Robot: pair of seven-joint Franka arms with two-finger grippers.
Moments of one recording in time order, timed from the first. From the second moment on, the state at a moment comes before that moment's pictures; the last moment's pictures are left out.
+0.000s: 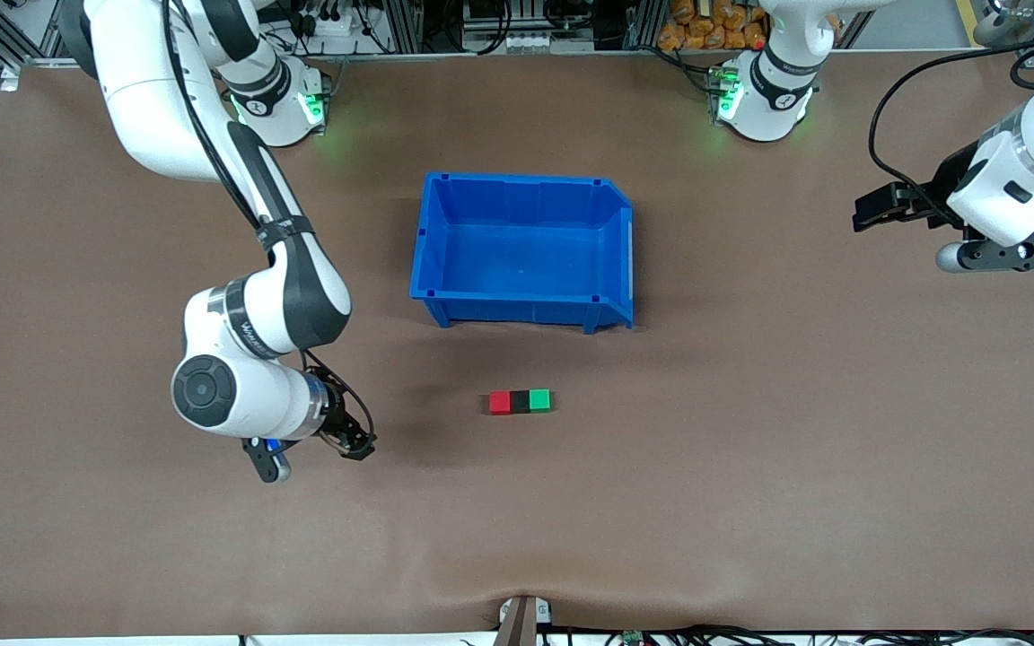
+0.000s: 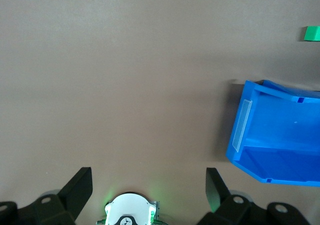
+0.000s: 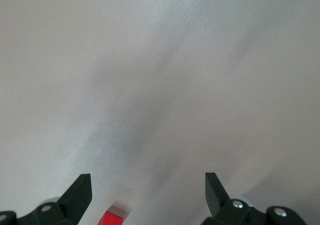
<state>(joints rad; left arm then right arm) 0.07 0.03 -0.21 -1.58 -0.01 1.46 -0.17 0.33 0.78 -0.04 -1.16 0.21 1.88 1.19</state>
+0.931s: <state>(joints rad) 0.08 0.03 -0.20 -1.58 -0.01 1.46 -0.17 0.25 0.75 -0.04 -1.16 0.21 1.80 0.98</state>
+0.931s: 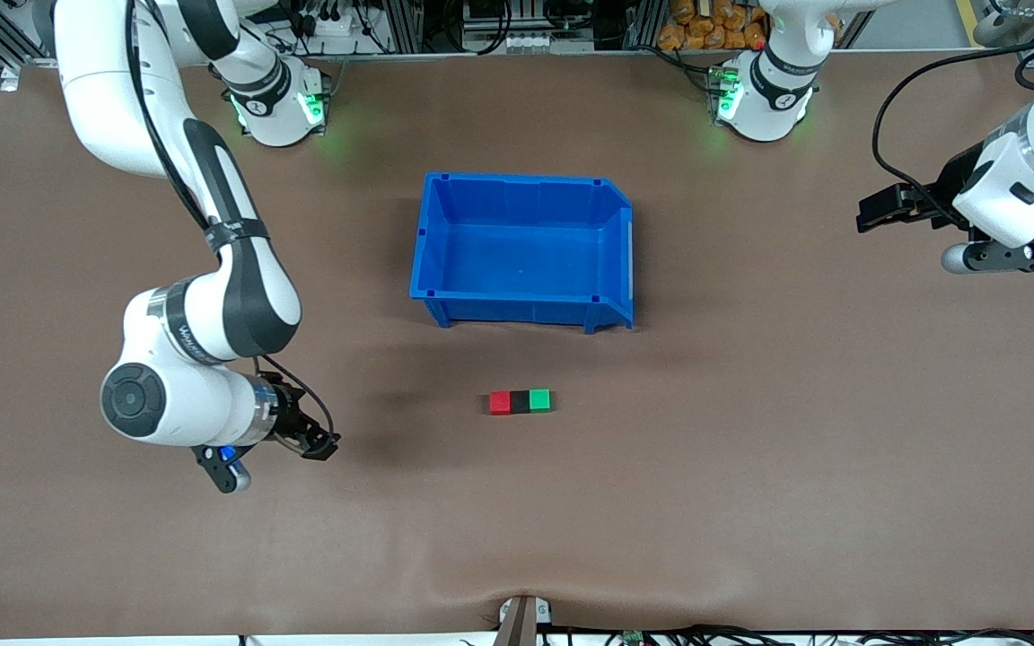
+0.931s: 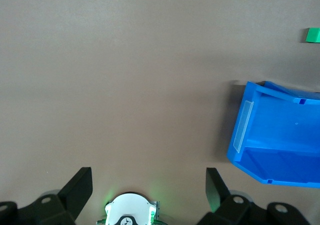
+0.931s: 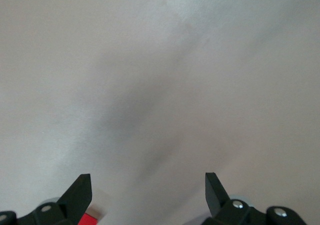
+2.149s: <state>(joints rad) 0.08 0.03 -0.21 -1.57 0.01 1.44 -0.18 0.19 0.68 -0.04 -1.16 0.16 1.72 0.70</state>
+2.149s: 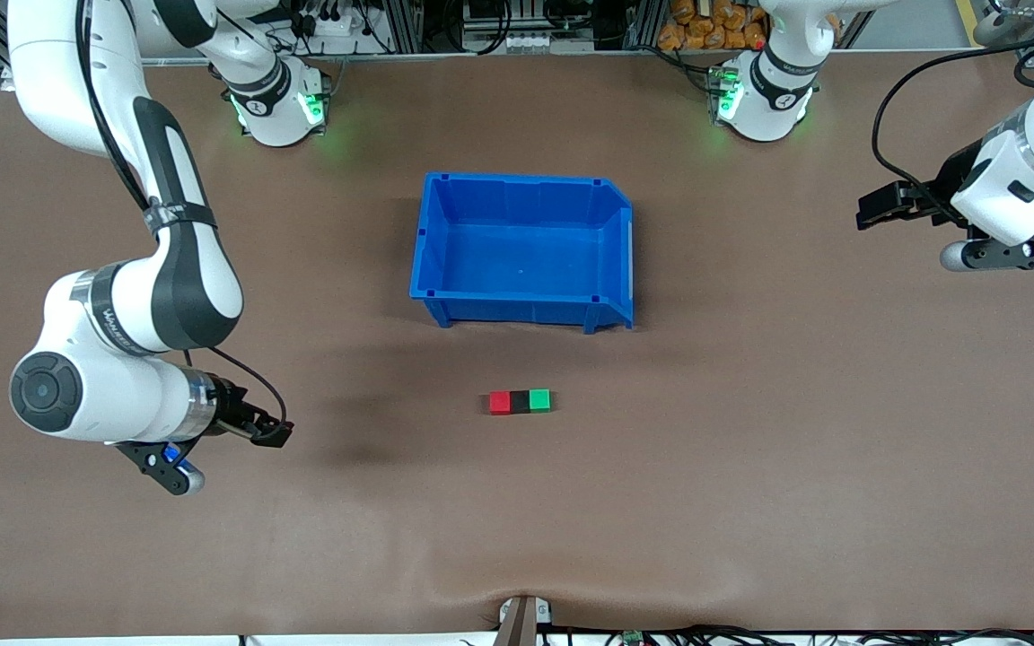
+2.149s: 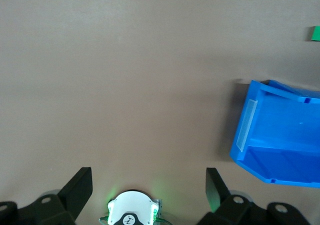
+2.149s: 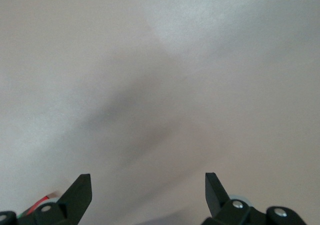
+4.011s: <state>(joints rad) 0.07 0.03 -0.22 -1.57 0.02 1.45 -0.18 0.04 0.57 -0.05 -1.16 0.09 1.60 0.28</state>
